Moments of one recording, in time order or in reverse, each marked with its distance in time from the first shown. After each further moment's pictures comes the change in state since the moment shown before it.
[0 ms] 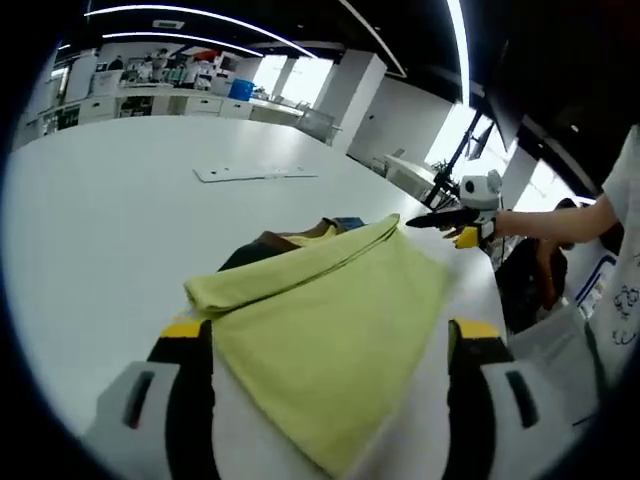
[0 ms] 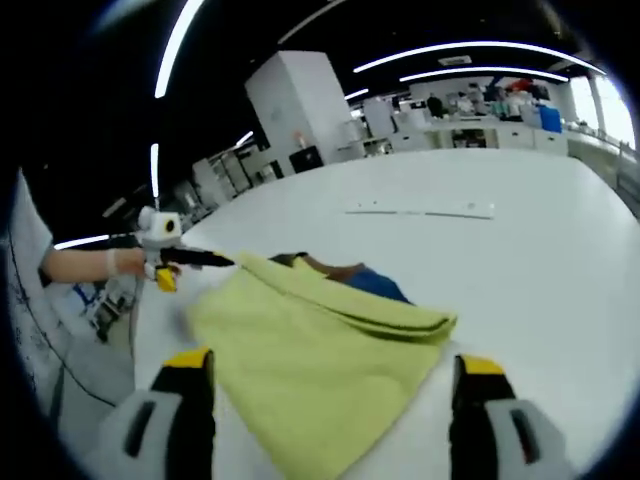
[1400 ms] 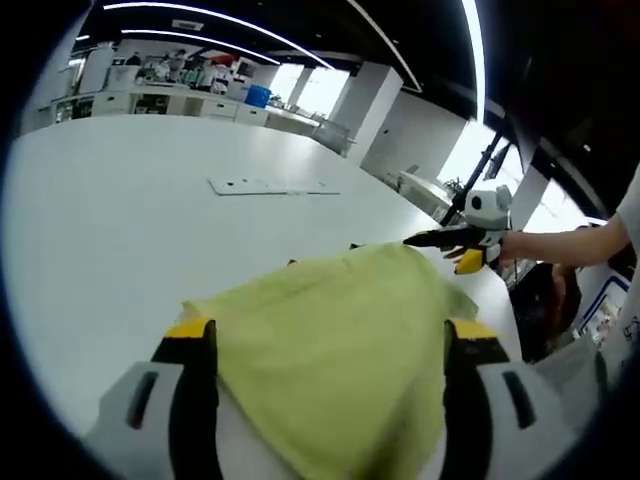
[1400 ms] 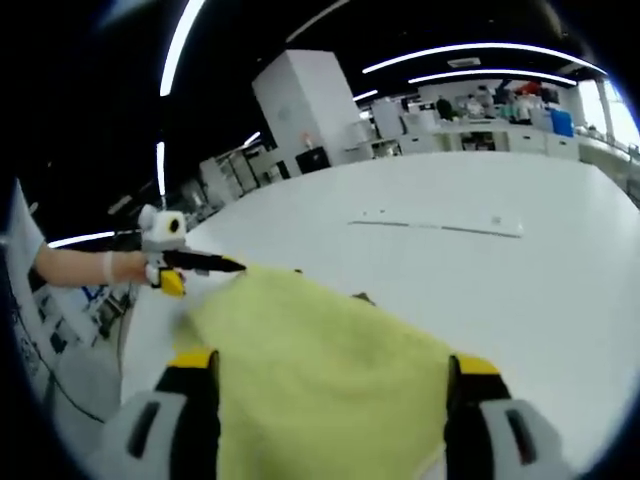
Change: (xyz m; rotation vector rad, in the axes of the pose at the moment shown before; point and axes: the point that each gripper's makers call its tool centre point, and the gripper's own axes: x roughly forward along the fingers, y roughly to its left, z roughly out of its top) left arm 0.033 0.042 0.030 -0.056 -0.065 0.047; right arm 0.055 -0.020 0.030 -0.020 -0.008 0.016
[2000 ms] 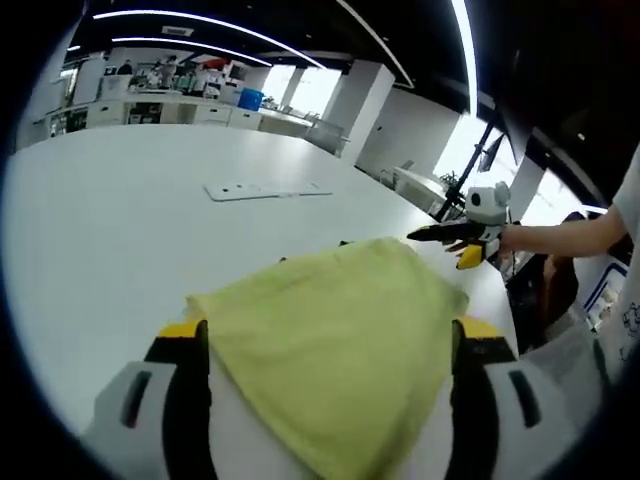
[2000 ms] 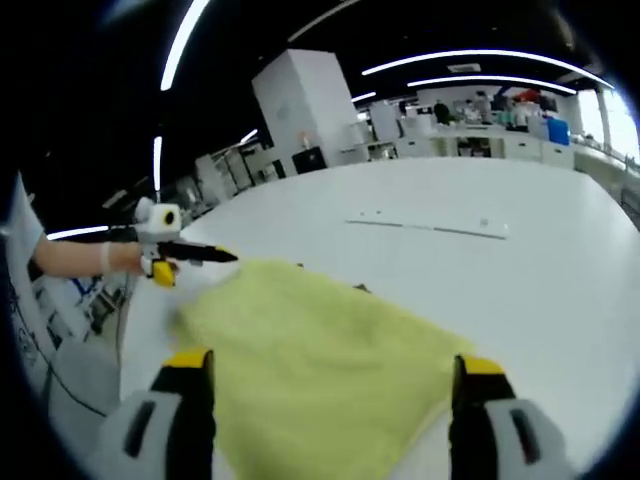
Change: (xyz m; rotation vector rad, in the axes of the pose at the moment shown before) left arm -0.025 -0.012 -0.001 0.045 0.008 -0.006; right arm -0.031 0.006 -0.007 -0.016 -0.007 -0.043
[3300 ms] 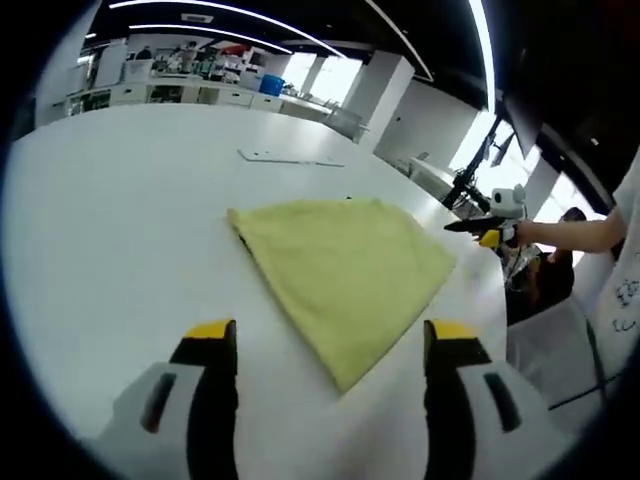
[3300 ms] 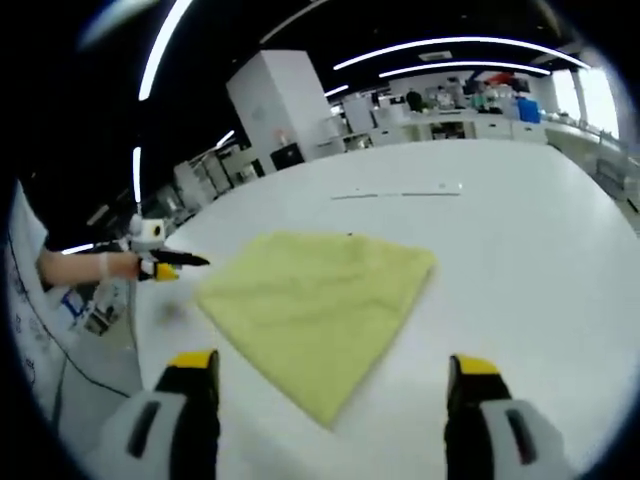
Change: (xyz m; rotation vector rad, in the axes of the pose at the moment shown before) left arm -0.080 -0.015 -0.065 -0.068 0.059 0.069; right arm -0.082 0.021 -0.063 0.097 0.031 -0.067
